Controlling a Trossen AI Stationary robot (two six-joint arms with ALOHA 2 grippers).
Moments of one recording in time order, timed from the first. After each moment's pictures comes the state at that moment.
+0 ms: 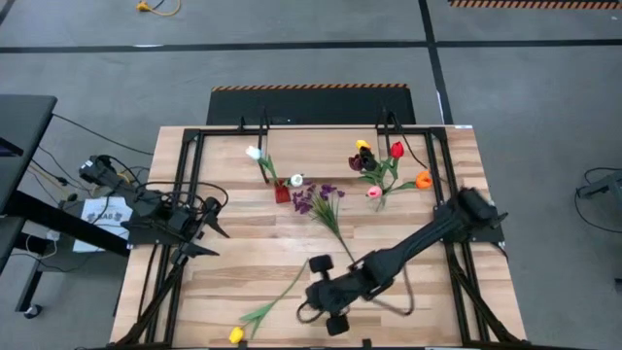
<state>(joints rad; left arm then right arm) -0.55 0.26 0.22 0.16 -0.11 0.00 0.55 1.95 1.54 -0.38 0.15 0.17</state>
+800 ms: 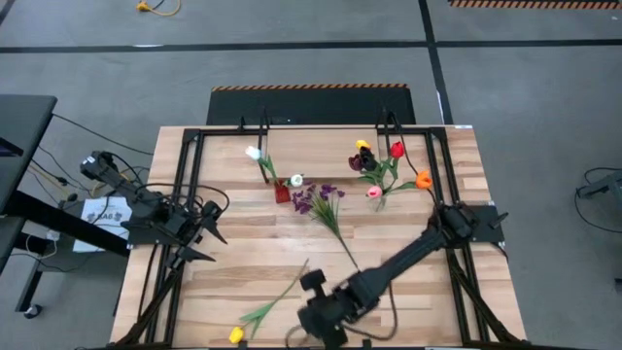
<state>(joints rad) -0.61 0.30 0.22 0.23 -0.09 0.01 0.58 2.18 1.90 -0.71 0.14 0.08</state>
